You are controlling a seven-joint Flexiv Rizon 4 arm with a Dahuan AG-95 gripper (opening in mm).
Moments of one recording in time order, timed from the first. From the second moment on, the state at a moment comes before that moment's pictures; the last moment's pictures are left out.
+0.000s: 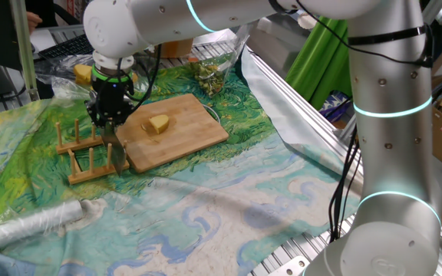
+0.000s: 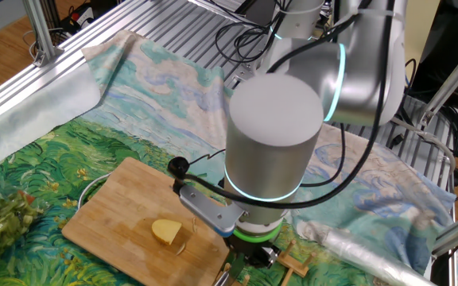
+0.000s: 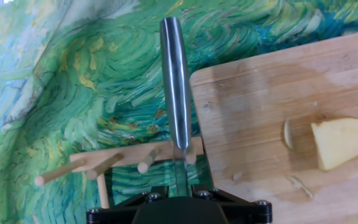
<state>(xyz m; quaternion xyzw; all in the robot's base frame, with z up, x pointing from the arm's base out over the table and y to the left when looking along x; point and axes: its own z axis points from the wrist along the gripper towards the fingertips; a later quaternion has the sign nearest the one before) 0.642 0.200 0.063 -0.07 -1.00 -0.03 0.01</state>
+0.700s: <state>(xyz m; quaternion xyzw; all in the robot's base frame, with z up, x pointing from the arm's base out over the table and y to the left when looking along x) 0.644 0.199 0.043 -0.06 -1.00 -0.04 0.01</state>
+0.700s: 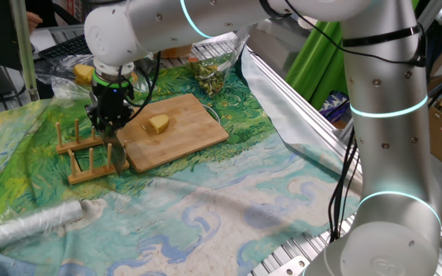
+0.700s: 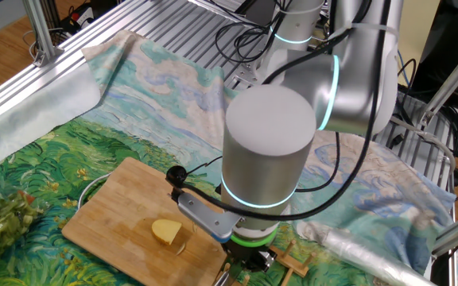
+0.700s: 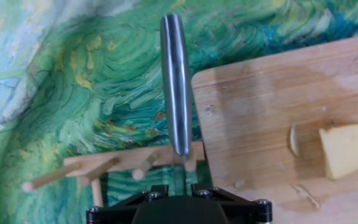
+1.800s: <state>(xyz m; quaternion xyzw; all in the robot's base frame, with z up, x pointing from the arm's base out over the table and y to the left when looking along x) 0.638 0.200 0.029 -0.07 -1.00 -0.06 0.00</state>
